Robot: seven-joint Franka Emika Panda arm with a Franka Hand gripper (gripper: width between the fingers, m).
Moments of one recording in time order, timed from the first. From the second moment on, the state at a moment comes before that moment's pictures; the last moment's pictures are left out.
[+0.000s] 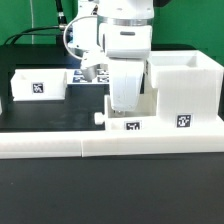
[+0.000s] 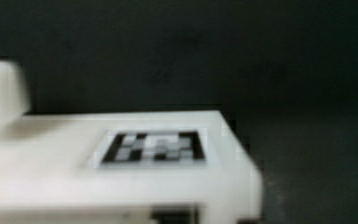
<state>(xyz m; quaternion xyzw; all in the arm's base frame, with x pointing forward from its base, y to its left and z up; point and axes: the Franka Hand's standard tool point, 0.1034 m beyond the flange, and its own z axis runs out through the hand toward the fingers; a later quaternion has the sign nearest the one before) 0.550 0.015 0.010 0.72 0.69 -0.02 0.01</state>
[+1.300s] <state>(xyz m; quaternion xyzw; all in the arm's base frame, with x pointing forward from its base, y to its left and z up) 0.555 -0.060 0.047 0.67 0.74 -0.02 -0.01</state>
